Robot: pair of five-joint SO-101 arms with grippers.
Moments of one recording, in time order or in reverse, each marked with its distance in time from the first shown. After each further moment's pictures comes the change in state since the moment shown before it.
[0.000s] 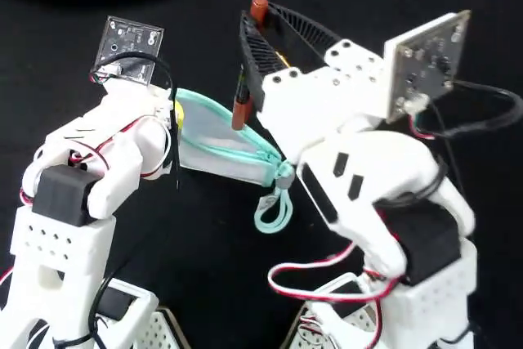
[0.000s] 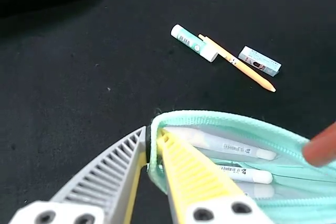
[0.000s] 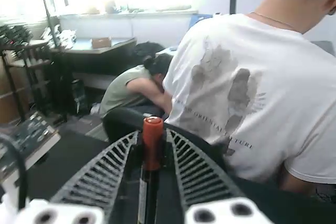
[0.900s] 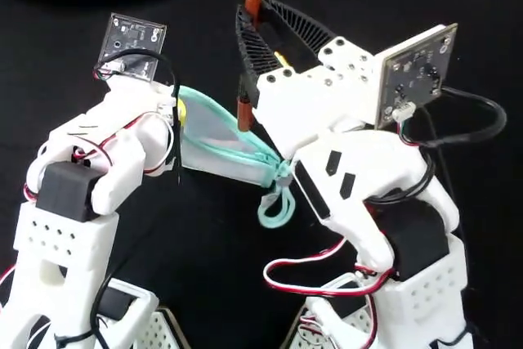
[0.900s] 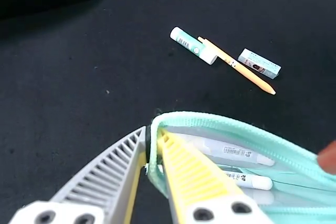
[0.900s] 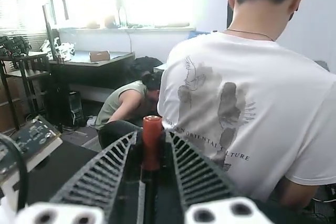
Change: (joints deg) left arm 0.1 1.0 0.0 -1.3 0.1; right arm -0.3 -2.5 6.2 -7.5 1.7
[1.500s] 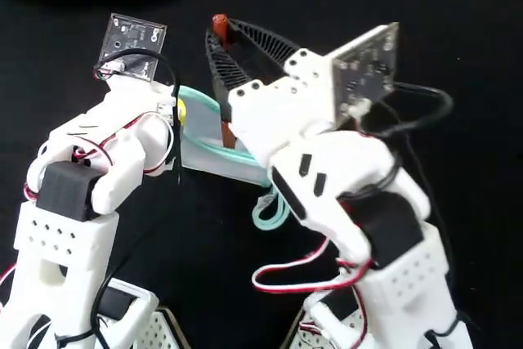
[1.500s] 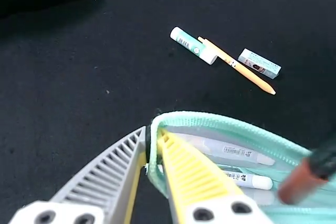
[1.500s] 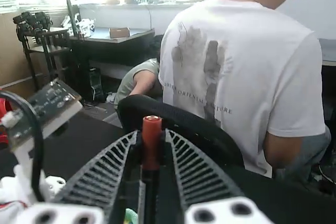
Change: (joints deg) left arm 0.0 0.0 0.0 0.0 0.0; right arm -4.9 0.0 7.6 -2.3 0.1
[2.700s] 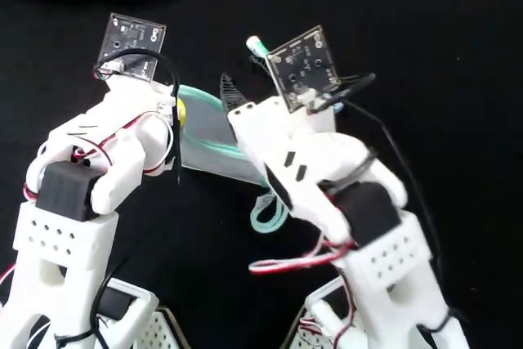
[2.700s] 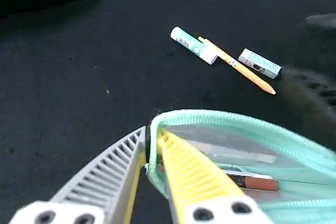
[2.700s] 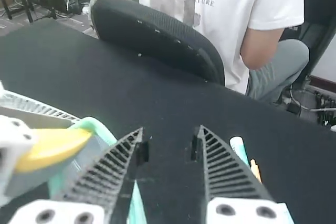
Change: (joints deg) left arm 0.0 0.0 -0.1 -0.1 0.0; right arm 3.3 -1.0 8.4 9.8 5.5
